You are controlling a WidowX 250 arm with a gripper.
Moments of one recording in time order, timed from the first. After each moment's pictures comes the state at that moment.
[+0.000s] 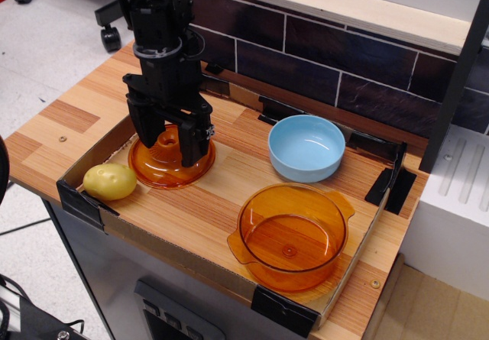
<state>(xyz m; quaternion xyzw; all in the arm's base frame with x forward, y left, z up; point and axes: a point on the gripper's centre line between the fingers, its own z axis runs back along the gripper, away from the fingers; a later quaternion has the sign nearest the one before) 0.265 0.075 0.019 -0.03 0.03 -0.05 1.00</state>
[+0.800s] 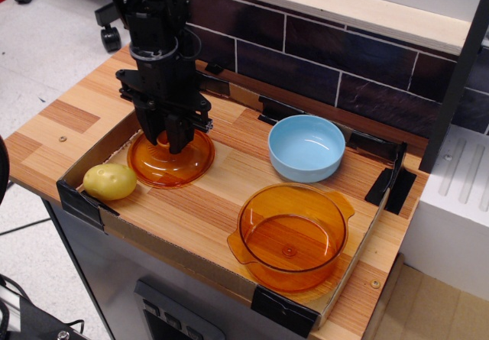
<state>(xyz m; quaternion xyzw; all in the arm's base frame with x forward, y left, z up) 0.272 0.086 0.021 0.01 -0.02 0.00 1.00</state>
